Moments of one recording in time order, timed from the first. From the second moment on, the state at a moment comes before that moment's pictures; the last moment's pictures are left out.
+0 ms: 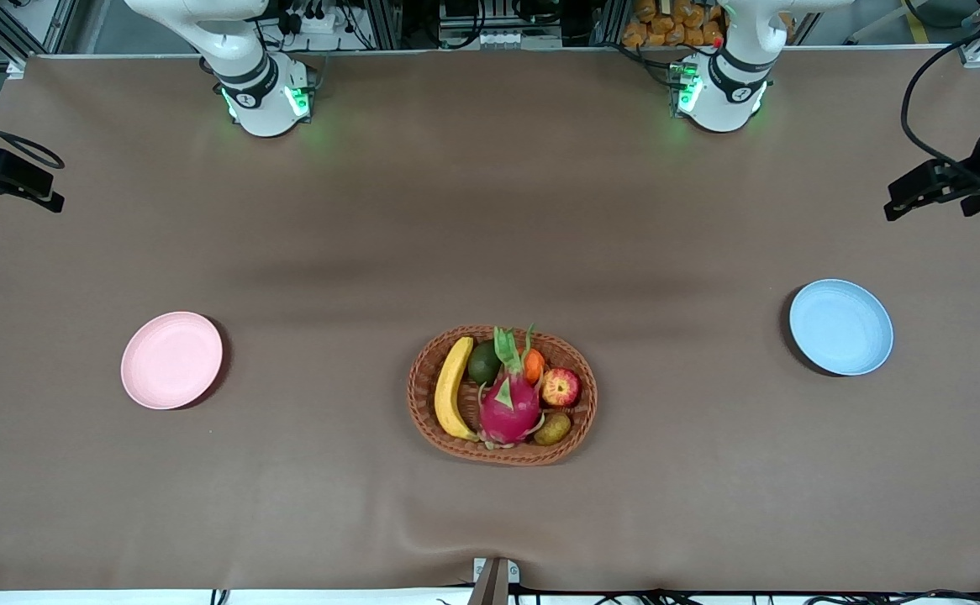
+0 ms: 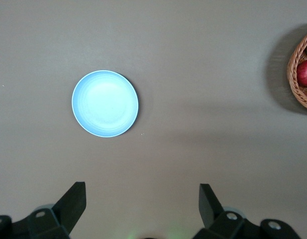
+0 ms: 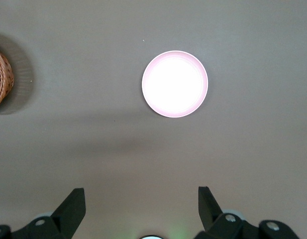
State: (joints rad) left arm -0.04 -0.01 0.02 -1.59 0.01 1.54 -0.06; right arm -0.02 -0.02 -0.05 -1.53 0.01 1.45 -0.03
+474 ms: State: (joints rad) left arm -0.09 0.06 0.02 -1.56 0.01 1.58 -0.06; right arm -0.02 -0.01 -0.05 -1.53 0.01 1.45 -0.03
